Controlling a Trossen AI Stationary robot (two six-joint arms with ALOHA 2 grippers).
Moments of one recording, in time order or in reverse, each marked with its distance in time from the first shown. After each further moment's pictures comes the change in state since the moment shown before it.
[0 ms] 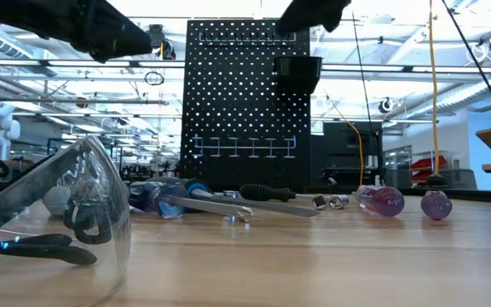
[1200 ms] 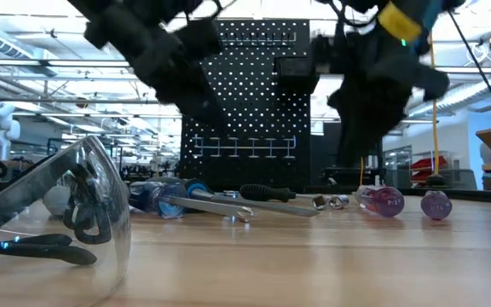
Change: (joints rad) left arm 0.173 0.863 0.493 -0.221 0.417 -0.026; right arm 0.115 0.246 -0.197 -0.088 -0.126 0.185
